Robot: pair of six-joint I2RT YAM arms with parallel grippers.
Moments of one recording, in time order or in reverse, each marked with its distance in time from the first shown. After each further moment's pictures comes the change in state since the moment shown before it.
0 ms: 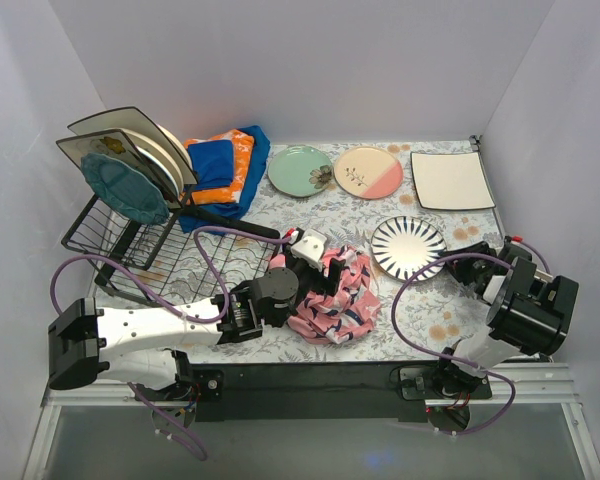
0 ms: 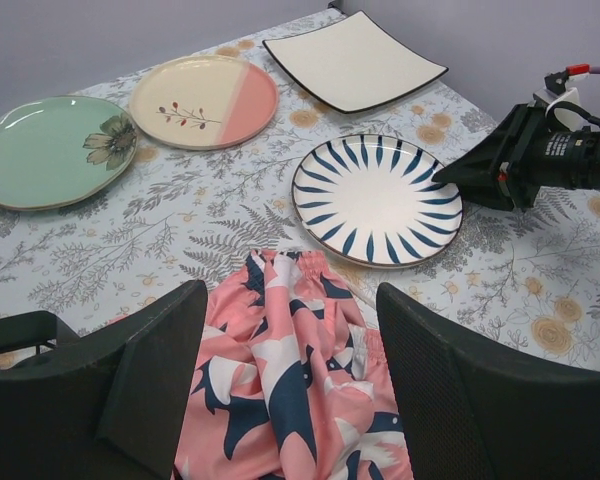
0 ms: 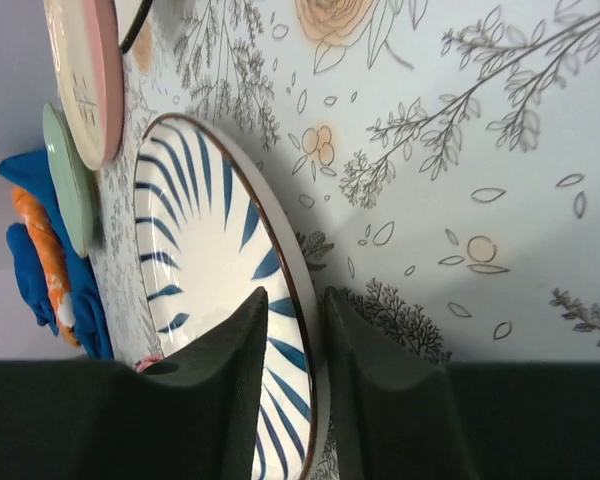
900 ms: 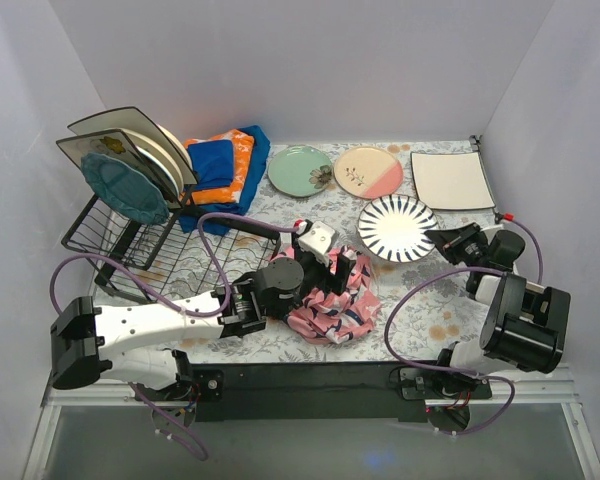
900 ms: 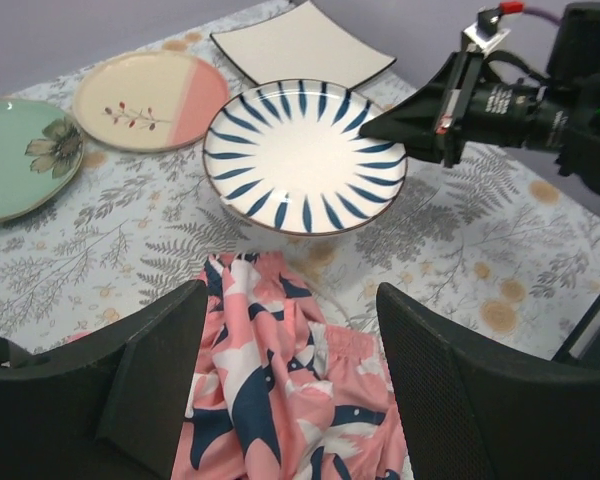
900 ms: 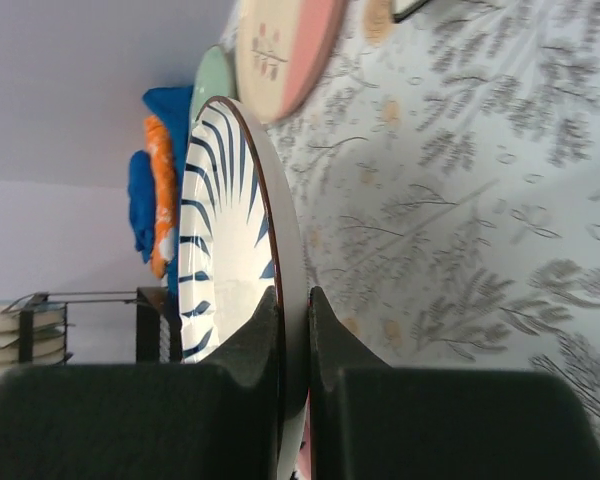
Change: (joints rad) left arm 0.021 0.013 0.100 -0.090 0.128 -0.041; right arm 0.122 -0.103 0.013 0.230 -0.169 0.206
